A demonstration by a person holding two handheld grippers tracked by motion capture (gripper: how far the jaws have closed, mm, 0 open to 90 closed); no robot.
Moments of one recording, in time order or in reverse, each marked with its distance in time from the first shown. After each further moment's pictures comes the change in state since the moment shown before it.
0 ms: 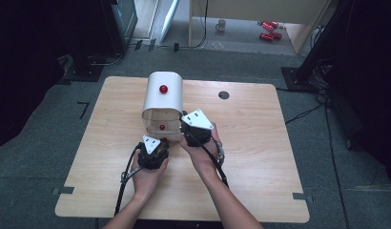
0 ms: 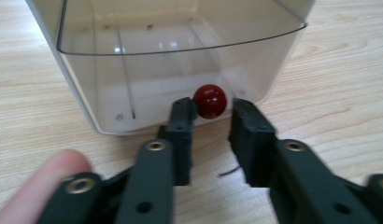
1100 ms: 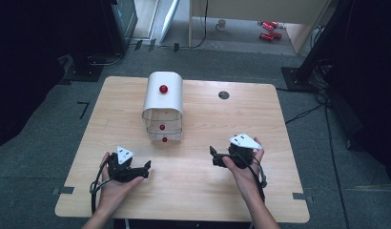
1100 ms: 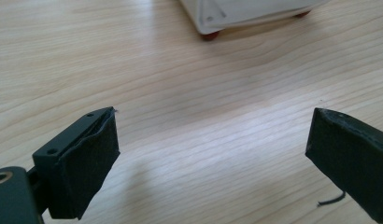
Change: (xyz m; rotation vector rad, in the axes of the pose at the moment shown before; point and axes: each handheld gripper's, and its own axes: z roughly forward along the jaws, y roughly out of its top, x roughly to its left) left arm 0.072 -0.032 -0.047 0.178 0.009 0.067; right arm -0.092 -0.098 -0.062 0.203 0.006 0.135
